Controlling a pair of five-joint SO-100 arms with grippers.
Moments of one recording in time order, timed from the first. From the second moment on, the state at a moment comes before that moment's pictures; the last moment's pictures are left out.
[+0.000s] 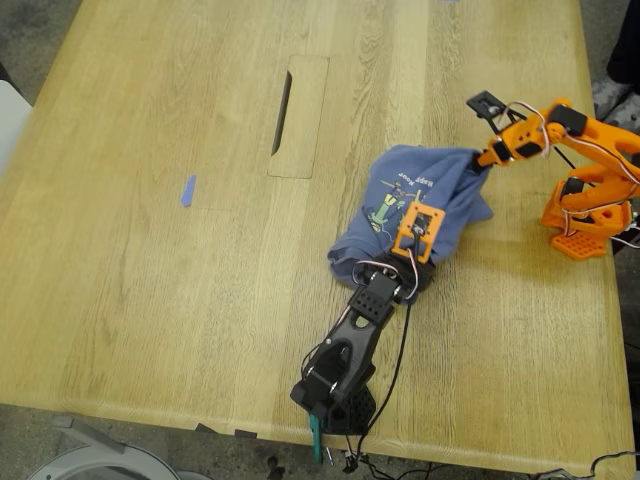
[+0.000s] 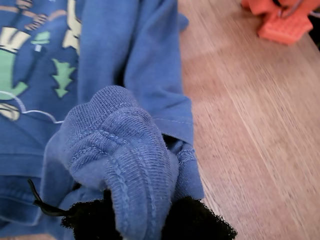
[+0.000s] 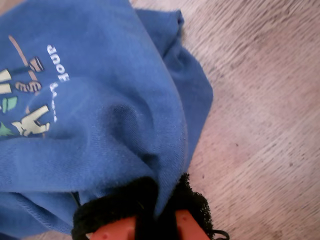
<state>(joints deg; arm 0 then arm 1) 37.1 140.4 130.8 51.7 -97.9 14.0 146.0 123.6 73.6 -64.0</state>
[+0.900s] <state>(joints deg) 58.0 140.4 136.4 46.8 -105.2 10.3 179.8 144.1 86.3 -63.9</state>
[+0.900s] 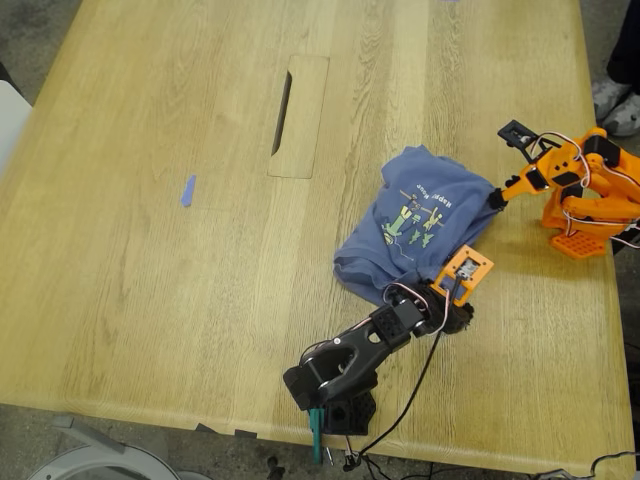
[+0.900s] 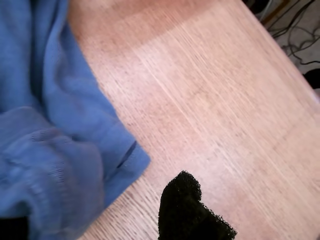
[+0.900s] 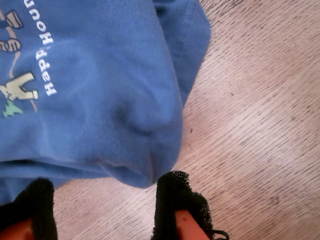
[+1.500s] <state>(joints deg) 59.6 138.6 137.9 59.8 -115.7 11.0 184.9 146.1 89.8 -64.9</state>
